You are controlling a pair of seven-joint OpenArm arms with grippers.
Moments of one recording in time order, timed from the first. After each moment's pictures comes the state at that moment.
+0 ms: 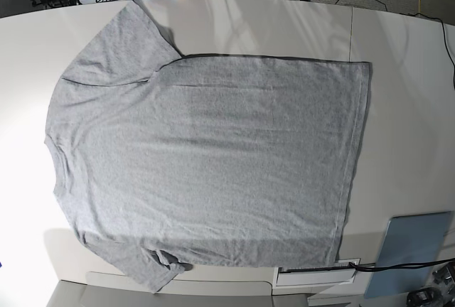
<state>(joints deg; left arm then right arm) 7.3 0.4 -8.5 15.9 -0.1 -7.9 7.1 -9.4 2.3 26.0 12.4 -20.2 12.7 -0.9</state>
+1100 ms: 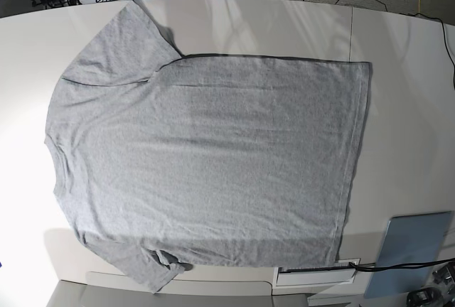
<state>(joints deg) 14.3 0.4 -8.4 20.9 2.7 -5.1 7.1 -14.9 3.3 26.0 15.9 -20.0 12.8 0.5</state>
